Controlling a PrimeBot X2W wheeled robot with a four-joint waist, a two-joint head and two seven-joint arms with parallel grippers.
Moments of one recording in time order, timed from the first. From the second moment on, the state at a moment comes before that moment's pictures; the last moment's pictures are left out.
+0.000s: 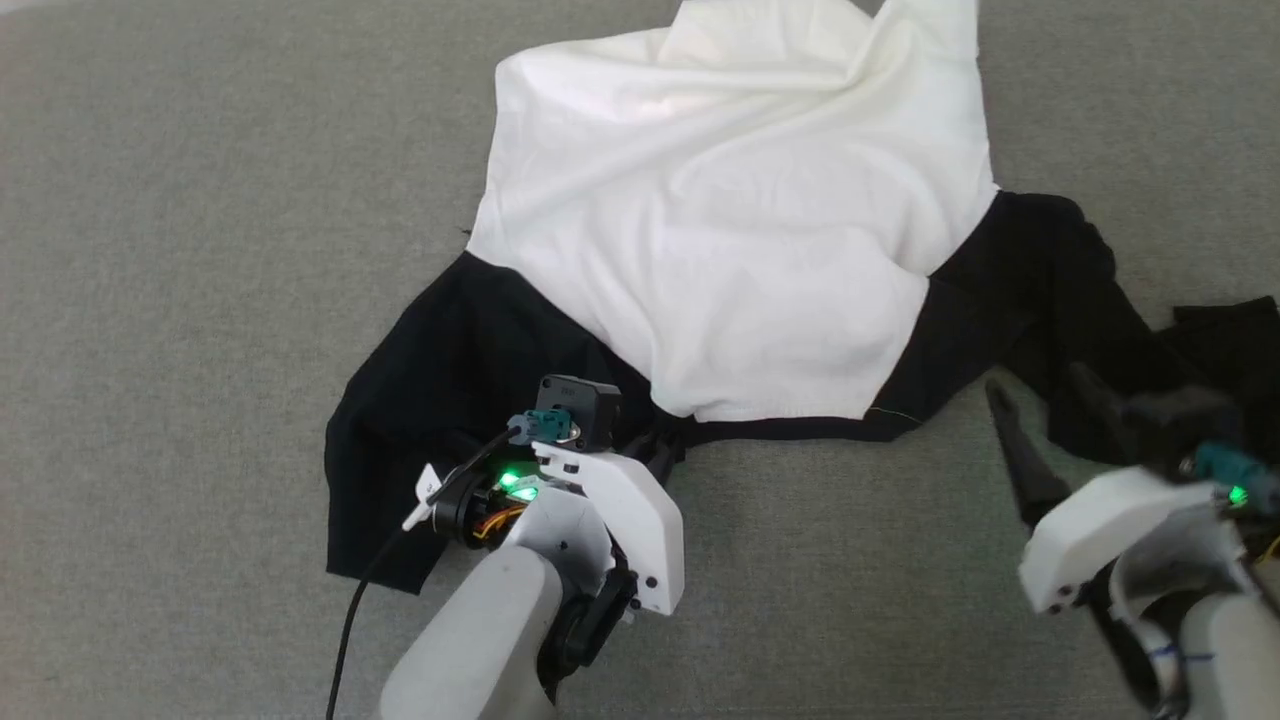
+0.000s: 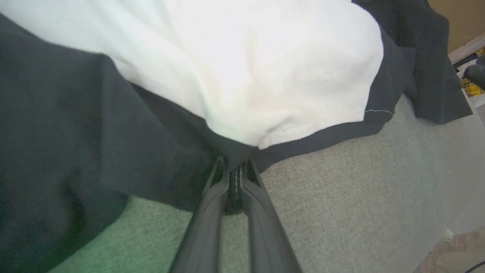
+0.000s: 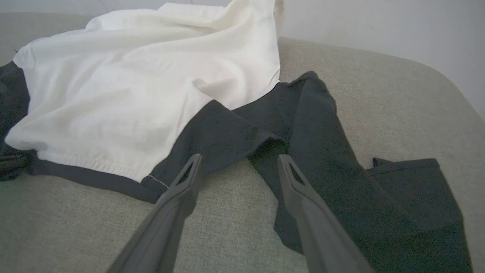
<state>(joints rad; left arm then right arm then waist) -0.39 0.07 -0.52 0.30 -0.45 0.07 0.27 -0.09 -0.11 -0.01 -0.06 0.07 0.13 0.19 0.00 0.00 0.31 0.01</state>
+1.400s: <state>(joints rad) -0.44 0.08 -0.56 0.25 -0.48 0.07 0.23 -0.33 -0.37 0.23 0.05 0.19 0.13 0.52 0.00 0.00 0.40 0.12</state>
